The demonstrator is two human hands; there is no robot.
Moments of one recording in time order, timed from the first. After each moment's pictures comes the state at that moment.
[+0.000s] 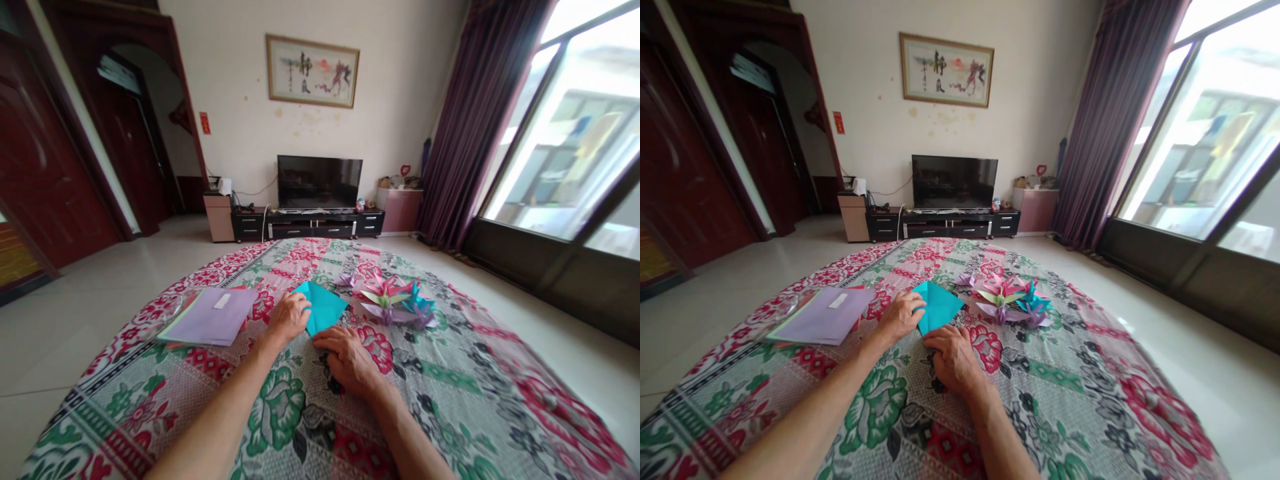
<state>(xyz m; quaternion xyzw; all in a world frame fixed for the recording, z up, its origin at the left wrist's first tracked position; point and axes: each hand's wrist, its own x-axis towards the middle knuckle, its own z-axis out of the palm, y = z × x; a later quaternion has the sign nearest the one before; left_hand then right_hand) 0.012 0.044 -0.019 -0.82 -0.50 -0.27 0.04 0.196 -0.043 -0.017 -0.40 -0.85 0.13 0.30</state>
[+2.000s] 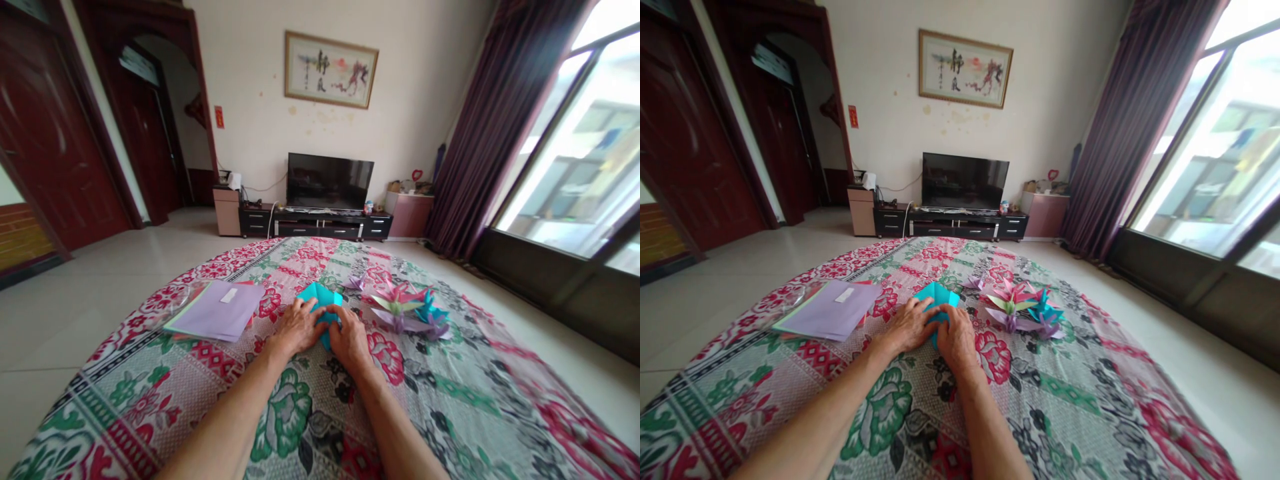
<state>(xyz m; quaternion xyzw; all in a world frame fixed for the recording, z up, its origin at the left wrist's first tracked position) 0.022 0.022 -0.021 -0.84 -0.51 -0.19 0.02 0.172 0.006 -0.029 -0.52 -0.74 0.05 0.41</state>
